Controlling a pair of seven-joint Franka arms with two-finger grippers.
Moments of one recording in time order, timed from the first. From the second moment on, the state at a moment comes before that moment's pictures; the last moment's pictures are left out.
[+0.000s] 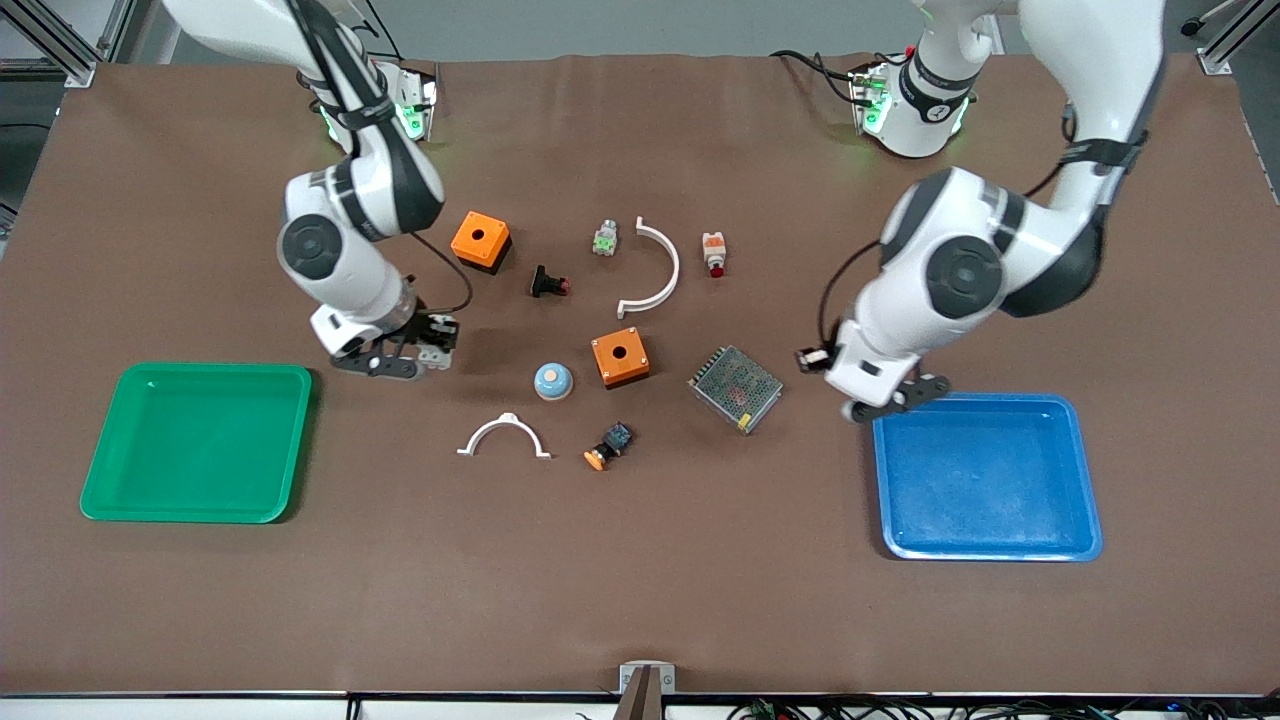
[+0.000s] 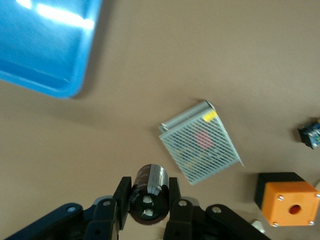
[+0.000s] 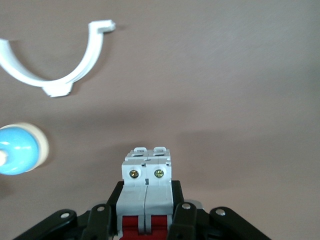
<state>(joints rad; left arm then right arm) -0.05 0.38 -0.47 -1.74 0.05 2.01 -0.85 0.47 0.21 -0.07 -2.26 0.11 2.44 0.49</state>
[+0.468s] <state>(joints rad) -0.29 0.48 -0.47 -1.77 0.16 2.15 -1.26 0.57 0.21 -0.07 -2.35 0.11 2.56 0.56</state>
